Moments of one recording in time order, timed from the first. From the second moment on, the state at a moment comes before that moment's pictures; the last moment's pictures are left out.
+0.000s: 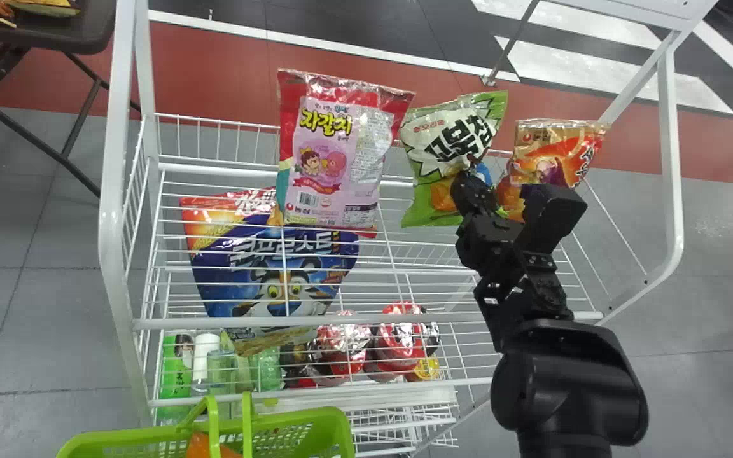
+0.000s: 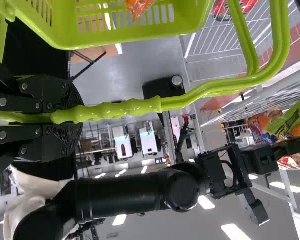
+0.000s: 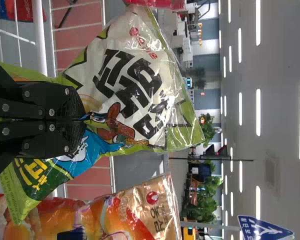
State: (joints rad) left arm 0.62 0.15 -0.05 -2.10 0.57 1.23 -0.93; right arm 0.17 -0.04 -0.27 -1.84 -0.09 0.24 0.12
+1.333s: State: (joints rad) left arm 0.63 0.15 -0.05 -2.13 0.57 1.24 -0.92; right arm 0.45 -0.04 -0.30 -2.27 -0.30 0.37 0.15
